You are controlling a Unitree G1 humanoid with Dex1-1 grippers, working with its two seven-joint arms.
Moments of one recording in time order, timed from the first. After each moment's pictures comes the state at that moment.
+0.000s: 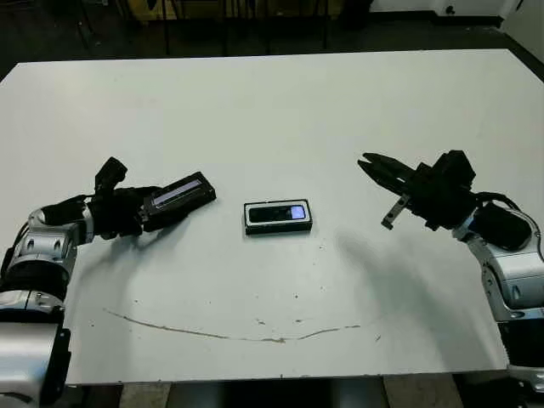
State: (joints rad) left arm -0.58 0.58 -0.01 0.90 -0.18 0.02 -1.17; right arm -0.29 -0.55 0.01 0.03 0.15 -0.02 0.74
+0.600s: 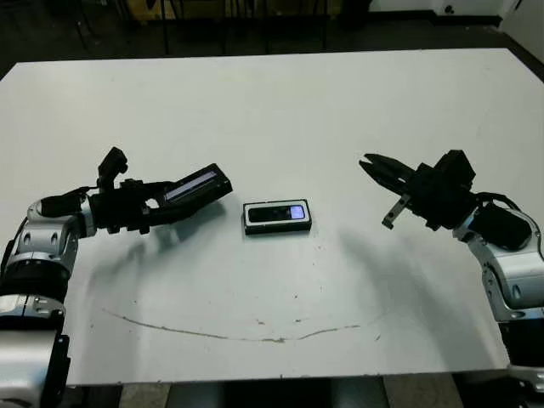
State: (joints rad) left arm -0.53 0.58 0.03 0.59 -0.28 0.13 -1.28; right arm -0.29 -0.55 0.01 0.03 0.15 0.00 0.72
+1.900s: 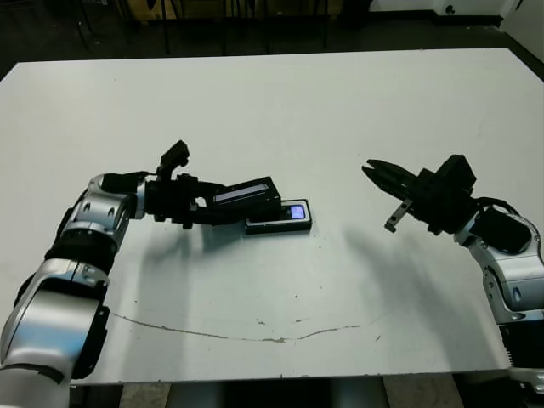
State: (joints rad) left arm -0.76 0.44 -0.17 0.85 -0.15 0.14 -1.37; right arm -0.28 -0.56 0.01 0.09 0.16 -0.05 0.74
